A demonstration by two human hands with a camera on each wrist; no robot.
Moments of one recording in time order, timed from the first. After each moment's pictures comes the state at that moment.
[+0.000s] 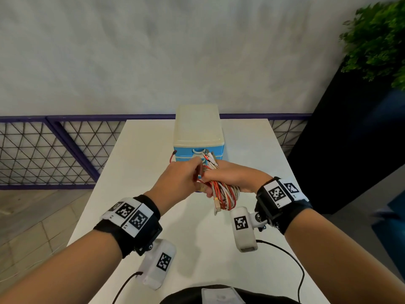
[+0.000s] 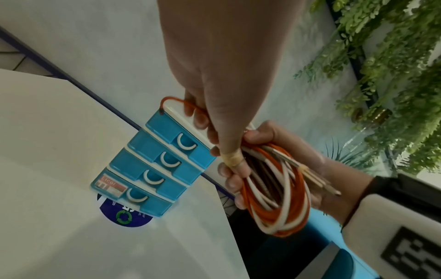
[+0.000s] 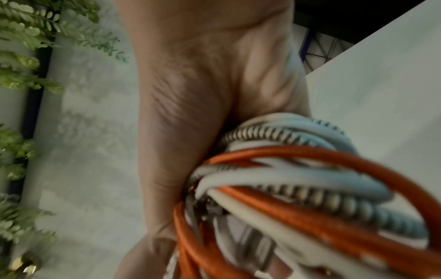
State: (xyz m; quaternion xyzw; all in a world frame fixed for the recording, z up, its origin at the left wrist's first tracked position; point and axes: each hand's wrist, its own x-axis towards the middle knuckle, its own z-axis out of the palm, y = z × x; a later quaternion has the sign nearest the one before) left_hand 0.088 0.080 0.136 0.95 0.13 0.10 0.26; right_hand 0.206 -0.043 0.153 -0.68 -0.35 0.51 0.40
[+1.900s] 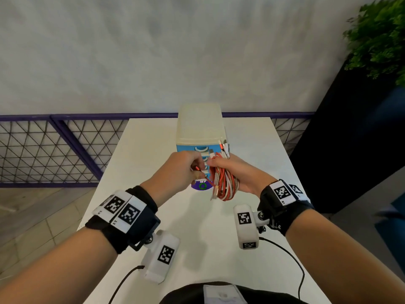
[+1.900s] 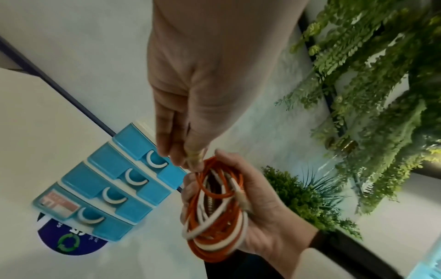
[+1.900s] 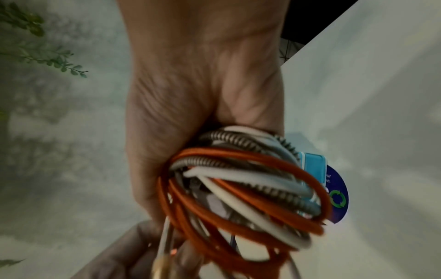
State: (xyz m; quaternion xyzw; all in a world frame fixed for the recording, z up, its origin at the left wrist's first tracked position) left_hand 0.085 0.075 0.171 0.93 0.19 0.04 0.31; right_hand 0.204 -0.049 0.151 -0.59 -0.22 0.51 0.58
